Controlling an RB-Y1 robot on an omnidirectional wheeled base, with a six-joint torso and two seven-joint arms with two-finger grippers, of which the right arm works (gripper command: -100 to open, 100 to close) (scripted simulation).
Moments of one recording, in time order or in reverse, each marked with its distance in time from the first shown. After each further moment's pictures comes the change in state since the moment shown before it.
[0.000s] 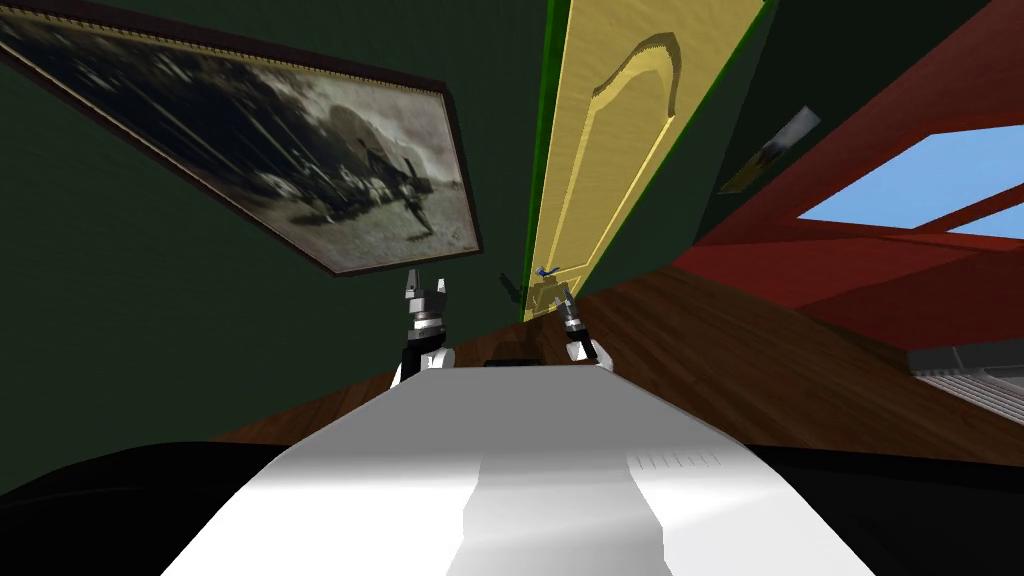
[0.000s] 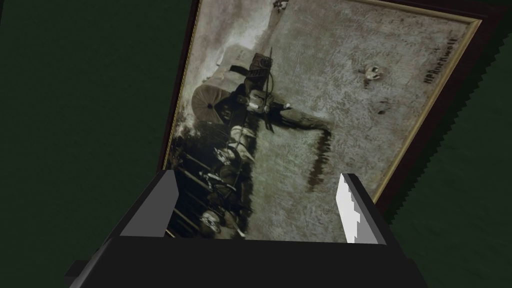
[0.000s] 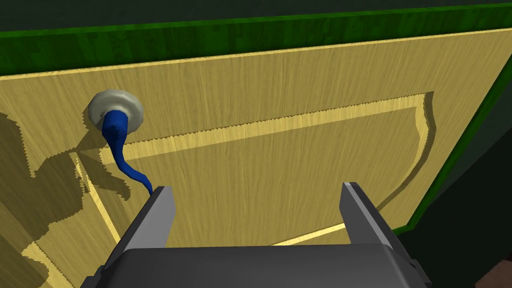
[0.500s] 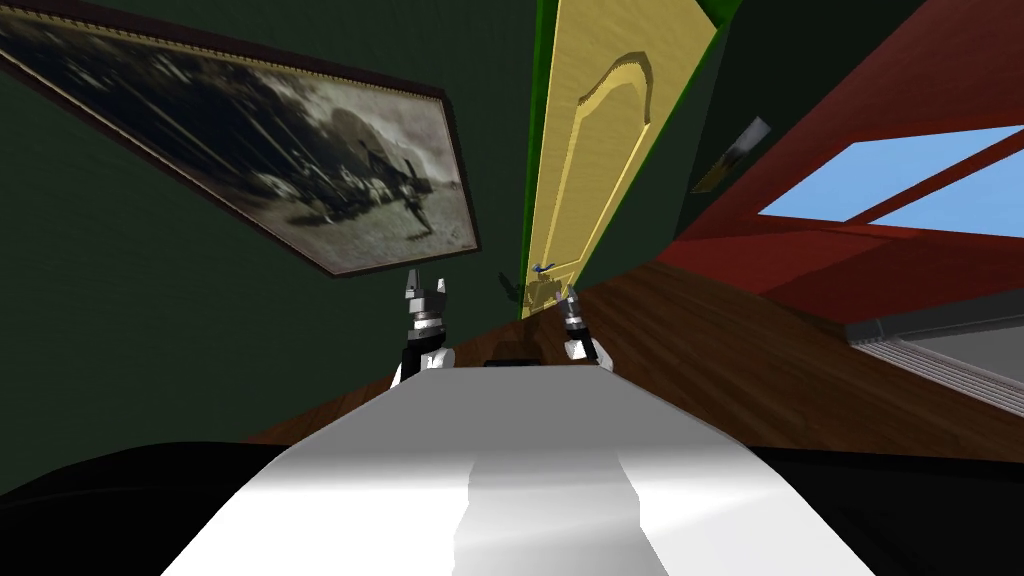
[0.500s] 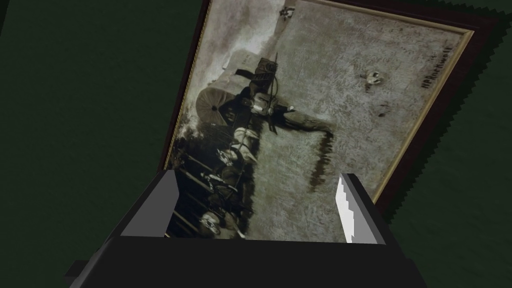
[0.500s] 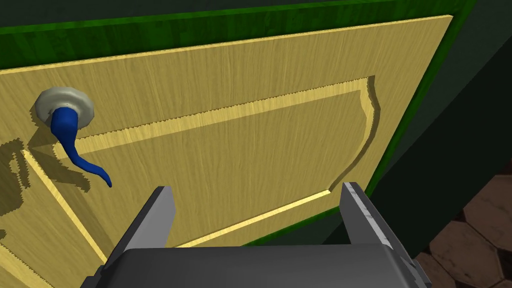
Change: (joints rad) arm 0.048 0.040 -0.023 -0.154 -0.005 0.019 0.014
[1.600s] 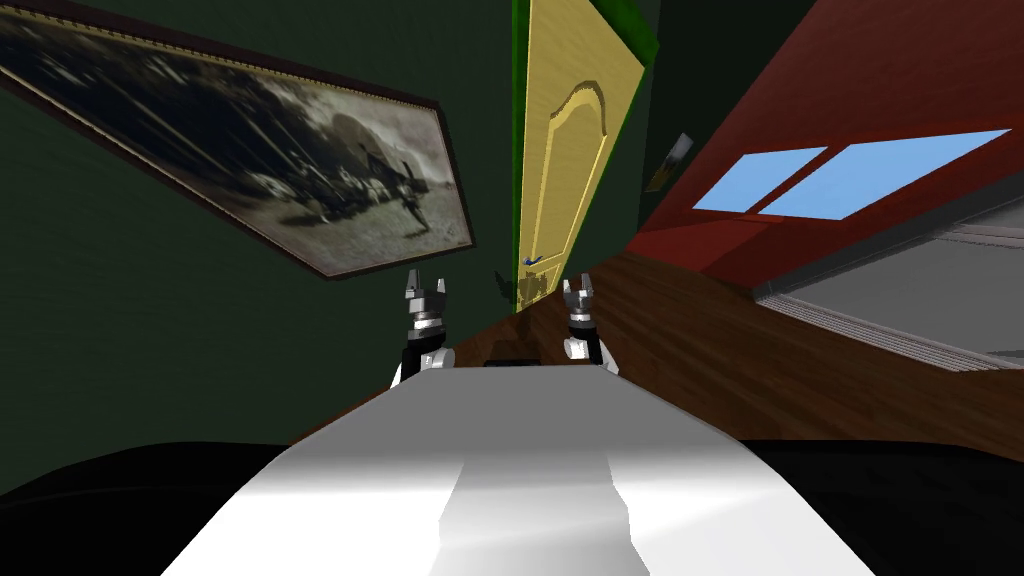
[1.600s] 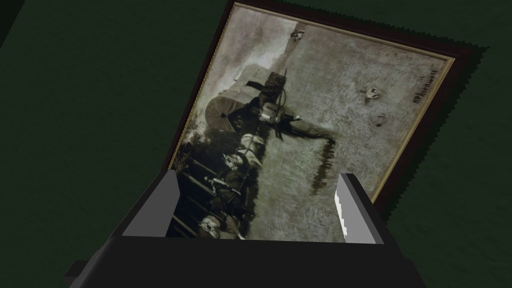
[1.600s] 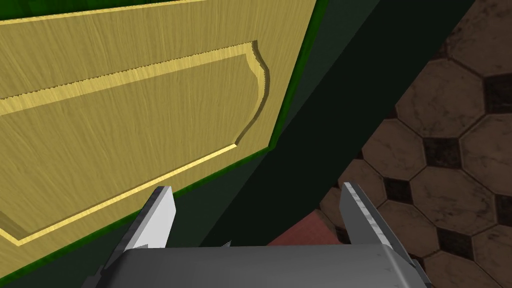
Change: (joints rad) arm 0.115 0.104 -0.043 -0.342 -0.005 0.033 0.041
